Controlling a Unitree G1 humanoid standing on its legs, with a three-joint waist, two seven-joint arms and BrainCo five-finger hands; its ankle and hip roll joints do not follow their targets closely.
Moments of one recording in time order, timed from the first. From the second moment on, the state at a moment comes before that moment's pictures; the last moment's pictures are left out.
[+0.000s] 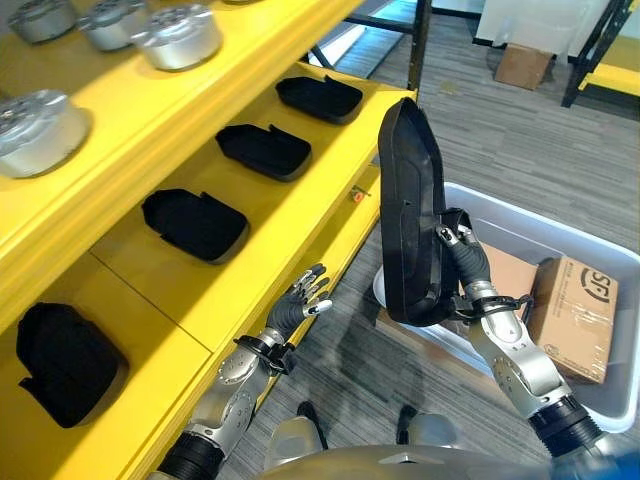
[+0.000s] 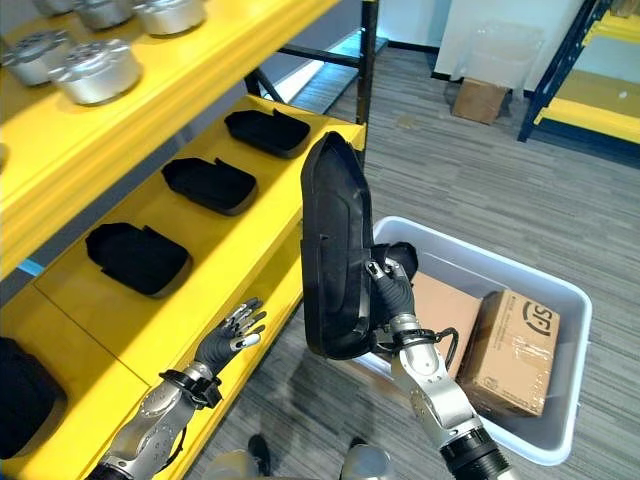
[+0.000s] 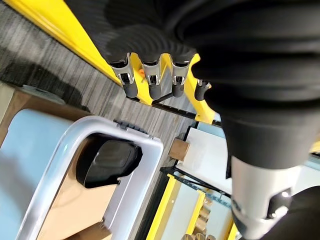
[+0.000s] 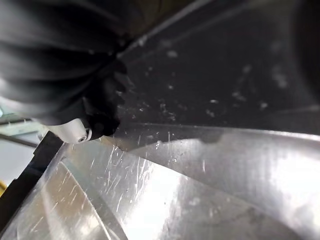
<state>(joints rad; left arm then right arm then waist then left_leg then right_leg) 0.07 0.38 -0.33 0.14 -0.64 -0.08 -0.19 -0.08 -0.40 0.35 0.02 0.51 -0.10 -0.24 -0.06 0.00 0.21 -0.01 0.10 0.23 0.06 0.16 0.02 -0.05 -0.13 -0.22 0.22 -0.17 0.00</state>
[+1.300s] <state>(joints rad) 0.06 0.45 -0.39 0.08 -0.53 -0.10 -0.27 -0.05 -0.35 0.36 0.02 0.46 -0.05 -0.32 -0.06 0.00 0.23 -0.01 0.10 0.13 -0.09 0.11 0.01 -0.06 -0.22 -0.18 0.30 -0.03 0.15</state>
